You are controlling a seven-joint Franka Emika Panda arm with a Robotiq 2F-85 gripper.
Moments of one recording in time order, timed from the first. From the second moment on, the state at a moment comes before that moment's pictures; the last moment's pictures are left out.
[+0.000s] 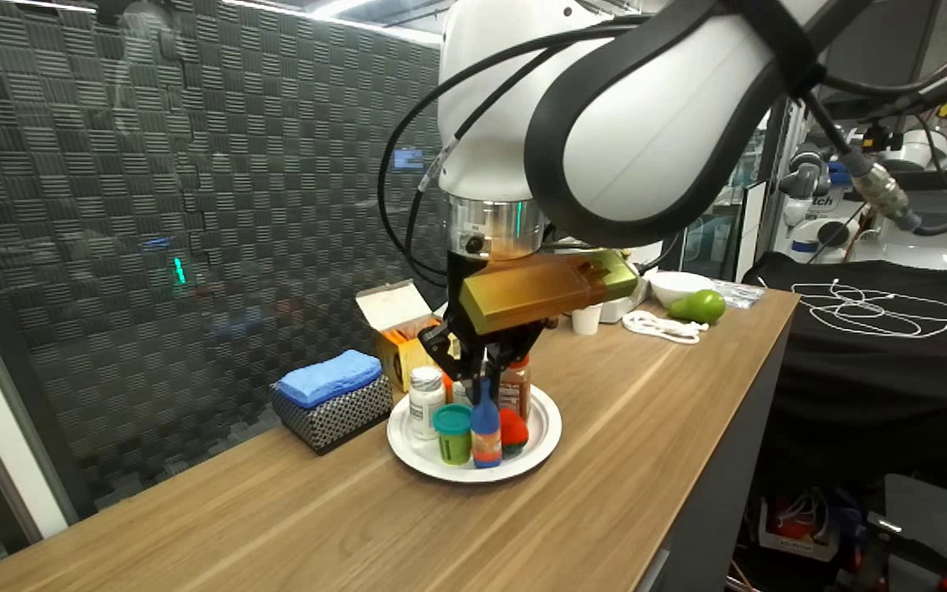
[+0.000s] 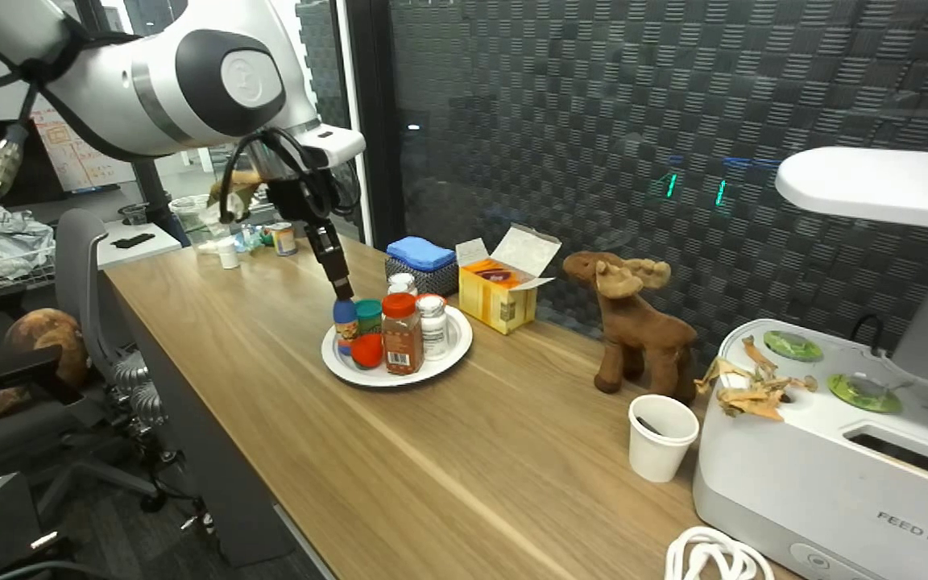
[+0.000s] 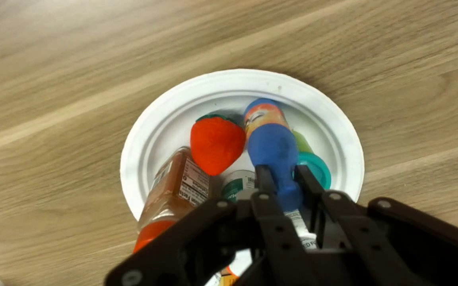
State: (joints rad) arm 0.18 0.20 0.09 -2.20 -0.30 2.53 0.86
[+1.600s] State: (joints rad) arm 0.20 0.21 0.06 -2.21 -0.30 2.57 0.88
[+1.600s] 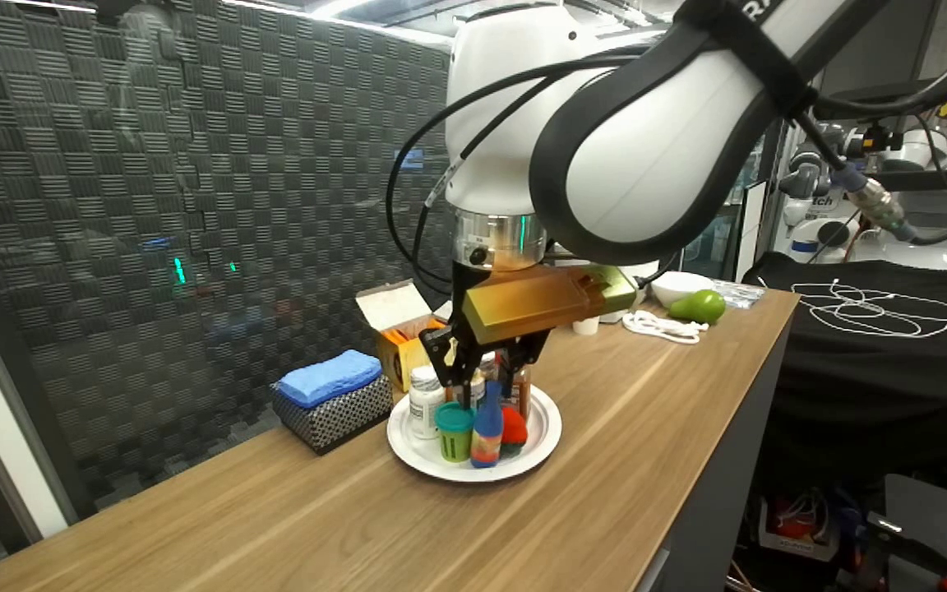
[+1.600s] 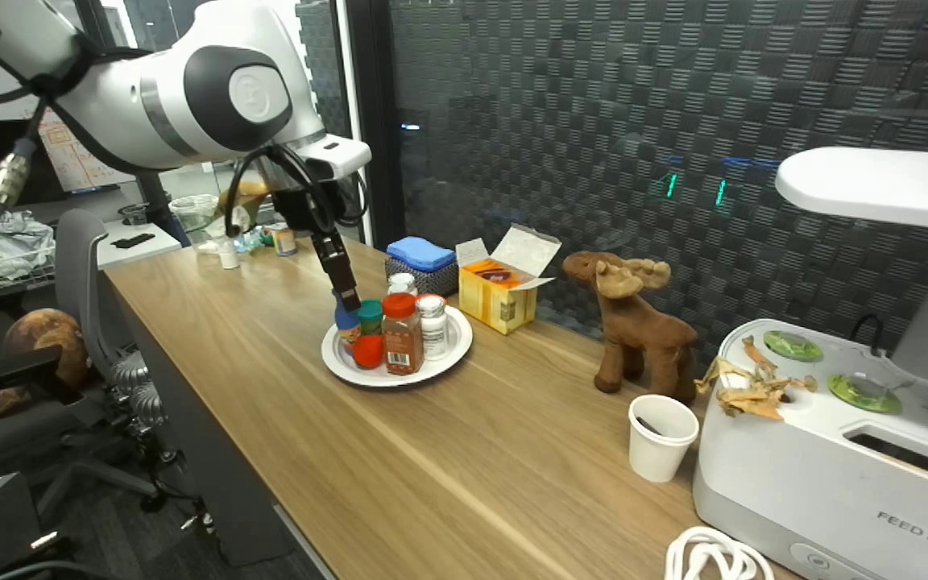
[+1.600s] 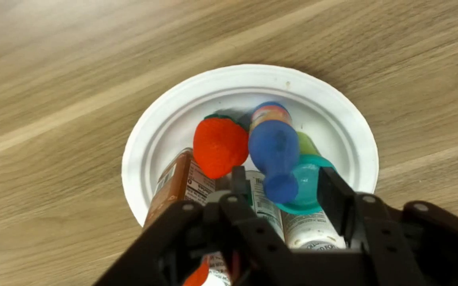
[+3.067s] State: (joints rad) arm 0.21 -0.02 0.15 -2.09 -0.17 1.96 0.72
